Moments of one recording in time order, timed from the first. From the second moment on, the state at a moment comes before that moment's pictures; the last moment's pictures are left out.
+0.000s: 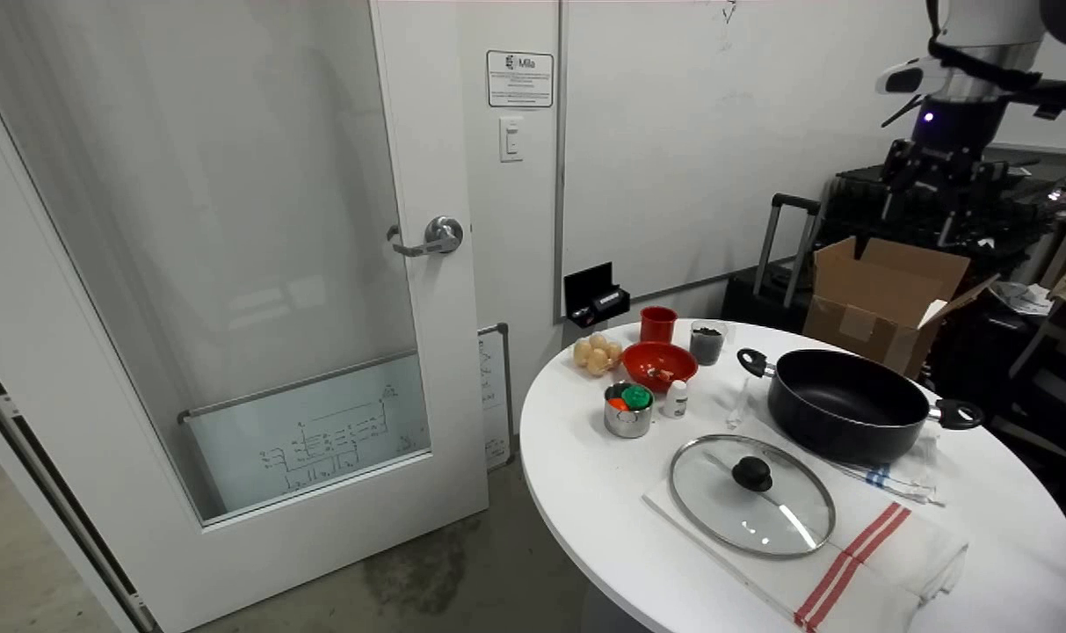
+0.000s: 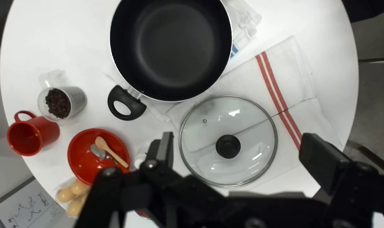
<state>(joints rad) 0.06 0.04 -0.05 -2.24 -0.21 2.30 -0.92</state>
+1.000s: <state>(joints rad) 0.01 0.47 0.09 -2.05 -0.16 2.37 -1.22</state>
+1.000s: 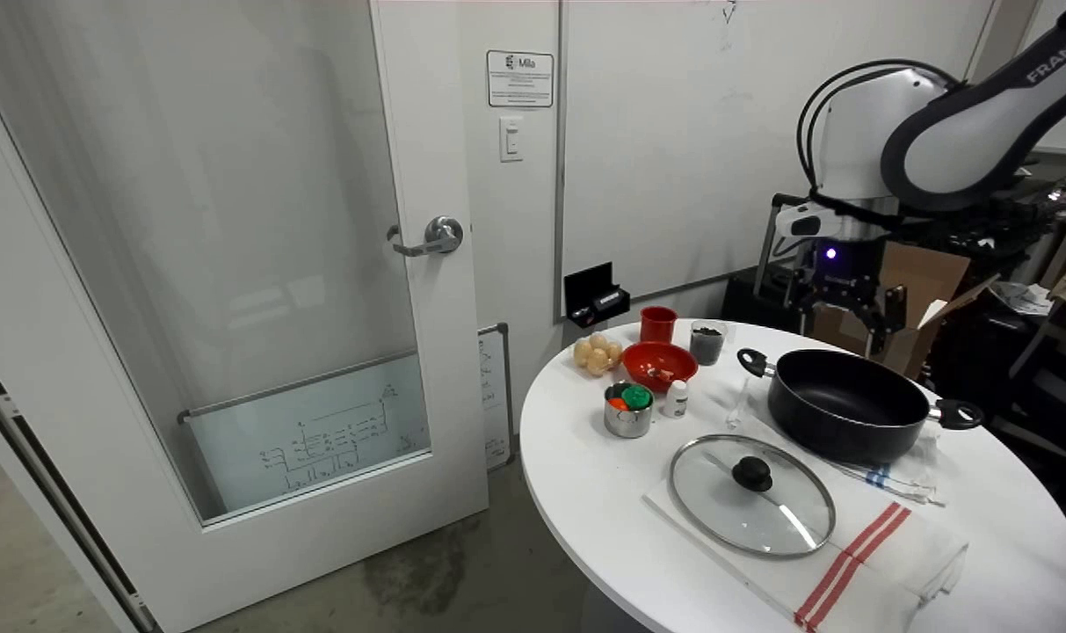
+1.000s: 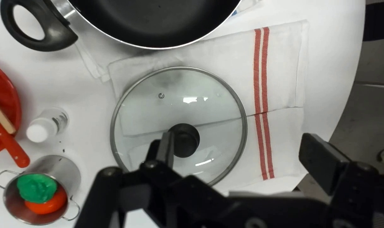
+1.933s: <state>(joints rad) 0.00 0.65 0.14 -1.94 -0.16 2.44 -1.30</state>
